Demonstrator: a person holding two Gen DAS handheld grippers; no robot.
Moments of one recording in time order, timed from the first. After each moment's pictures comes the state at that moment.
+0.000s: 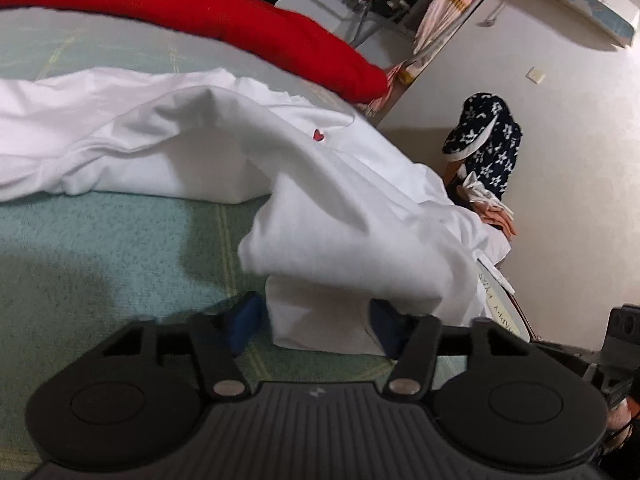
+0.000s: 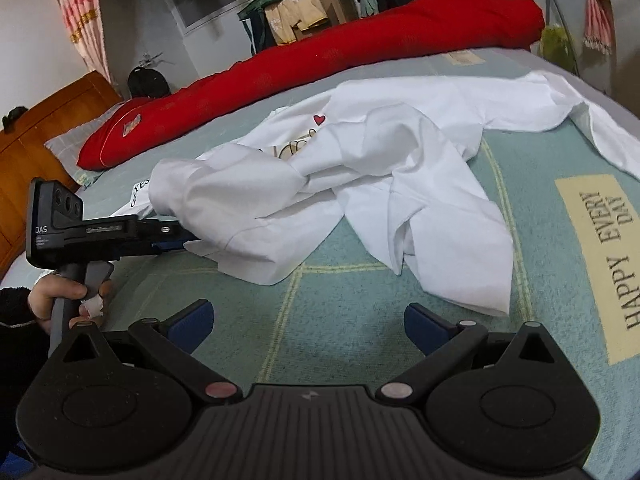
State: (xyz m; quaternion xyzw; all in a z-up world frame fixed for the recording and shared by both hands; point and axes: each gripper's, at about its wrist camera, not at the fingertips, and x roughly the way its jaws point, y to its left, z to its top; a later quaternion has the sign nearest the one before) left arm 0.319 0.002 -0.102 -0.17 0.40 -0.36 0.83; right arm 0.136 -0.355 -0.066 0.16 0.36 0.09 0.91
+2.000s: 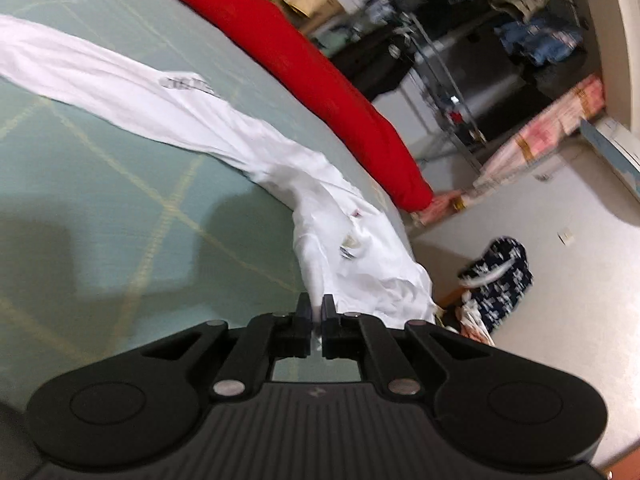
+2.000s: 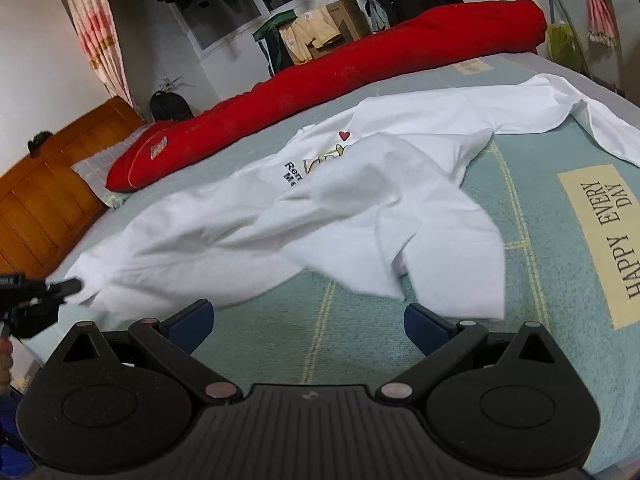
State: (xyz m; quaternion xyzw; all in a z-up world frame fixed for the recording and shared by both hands) left arm 0.157 0.139 -0.037 -0.38 0.35 -0.18 0.84; right arm 0.102 -0.356 -0.048 0.20 0.32 0.12 0.92
